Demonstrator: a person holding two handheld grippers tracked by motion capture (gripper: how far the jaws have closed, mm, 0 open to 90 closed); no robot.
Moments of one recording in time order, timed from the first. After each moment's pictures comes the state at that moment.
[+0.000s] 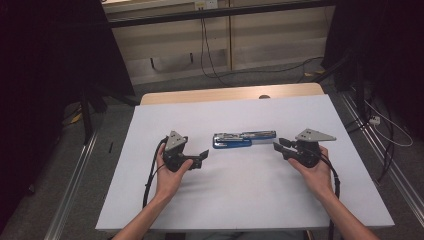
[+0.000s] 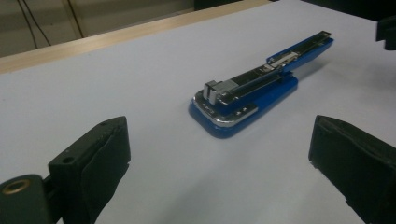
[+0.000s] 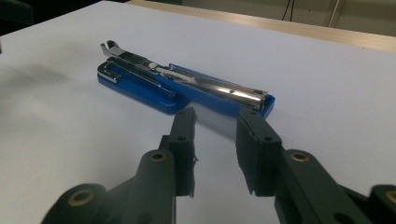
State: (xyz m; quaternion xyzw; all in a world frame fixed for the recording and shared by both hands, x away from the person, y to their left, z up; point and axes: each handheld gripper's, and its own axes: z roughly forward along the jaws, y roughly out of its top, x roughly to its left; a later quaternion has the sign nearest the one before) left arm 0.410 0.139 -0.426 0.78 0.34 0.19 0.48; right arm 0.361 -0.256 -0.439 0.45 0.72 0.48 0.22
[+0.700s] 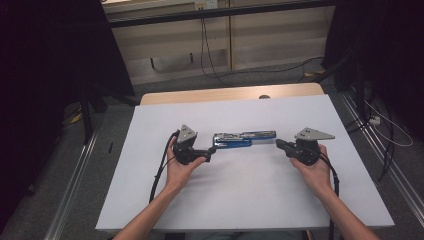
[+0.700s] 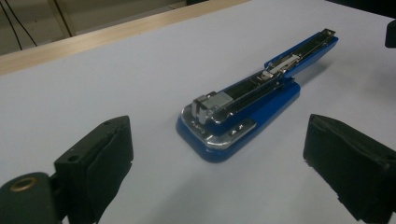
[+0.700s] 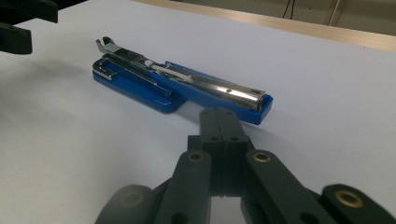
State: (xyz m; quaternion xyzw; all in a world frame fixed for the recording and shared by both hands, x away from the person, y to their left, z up) left arm 0.430 0.111 -0.429 0.80 0.32 0.17 0.47; right arm 0.366 -0.256 -0.441 0.45 0.73 0.47 0.22
